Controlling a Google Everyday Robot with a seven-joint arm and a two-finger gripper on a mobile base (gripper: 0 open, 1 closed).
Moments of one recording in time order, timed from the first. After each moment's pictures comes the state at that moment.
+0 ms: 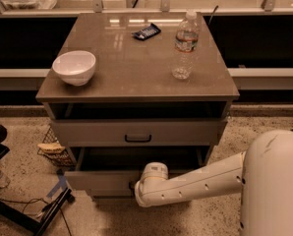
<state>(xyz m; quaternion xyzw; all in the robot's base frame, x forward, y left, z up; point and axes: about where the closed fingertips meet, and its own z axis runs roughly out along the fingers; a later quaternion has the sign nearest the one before) 0.483 0.025 0.344 -0.78 0.61 -0.01 0.15</state>
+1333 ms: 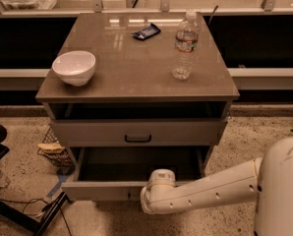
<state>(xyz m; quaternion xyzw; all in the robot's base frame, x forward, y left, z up) 0.462 0.007 0.347 -0.77 0.62 -0.01 0.15</state>
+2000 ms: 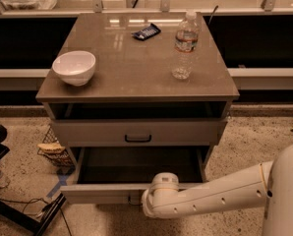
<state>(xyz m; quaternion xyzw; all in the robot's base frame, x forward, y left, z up) 0.450 -0.004 0.350 -0.76 0.63 -0.01 0.16</state>
